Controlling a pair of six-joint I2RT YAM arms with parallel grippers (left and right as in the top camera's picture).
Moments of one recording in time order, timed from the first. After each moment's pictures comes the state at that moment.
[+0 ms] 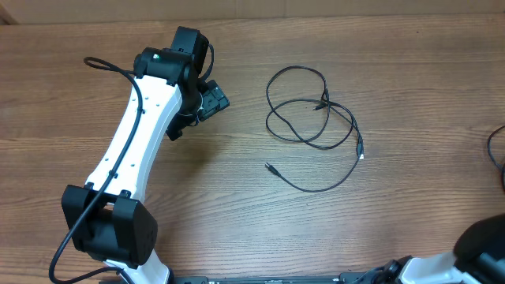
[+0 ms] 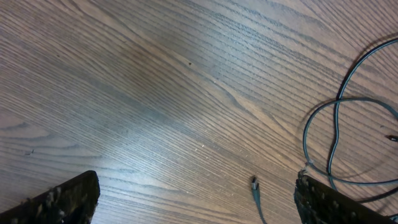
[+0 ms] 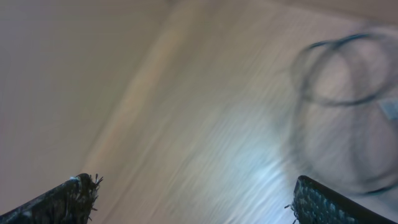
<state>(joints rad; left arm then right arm) -0.25 1.82 1.72 -1.31 0.00 -0.85 -0.70 1.69 1.70 -0.81 -0.26 0.45</state>
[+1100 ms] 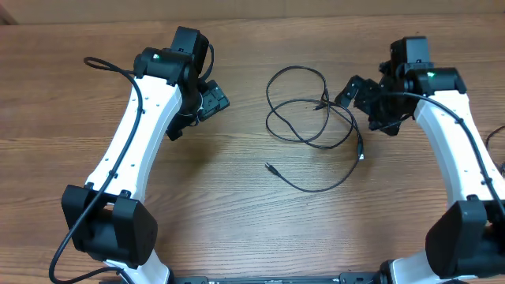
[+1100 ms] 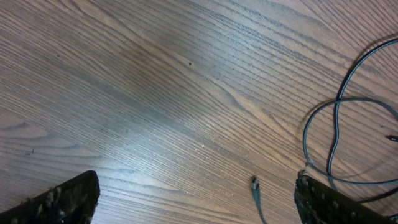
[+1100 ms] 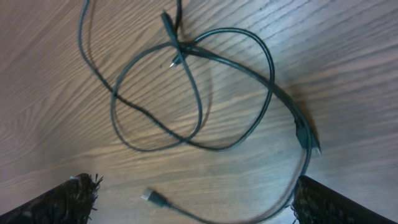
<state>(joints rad) -0.25 1.82 1.72 -1.31 0.00 -0.85 0.03 1.70 1.44 -1.00 -0.28 0.51</state>
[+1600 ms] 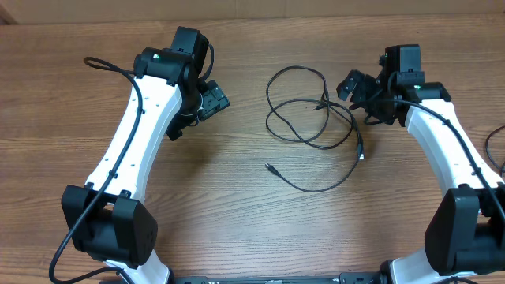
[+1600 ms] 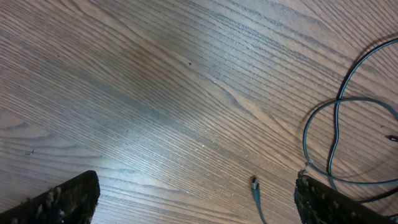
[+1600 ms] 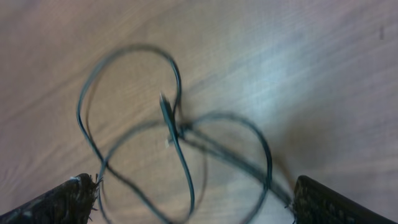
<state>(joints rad) -0.25 1.82 1.72 -1.31 0.00 -0.85 0.03 1.71 1.29 -0.59 -0.16 0.51</state>
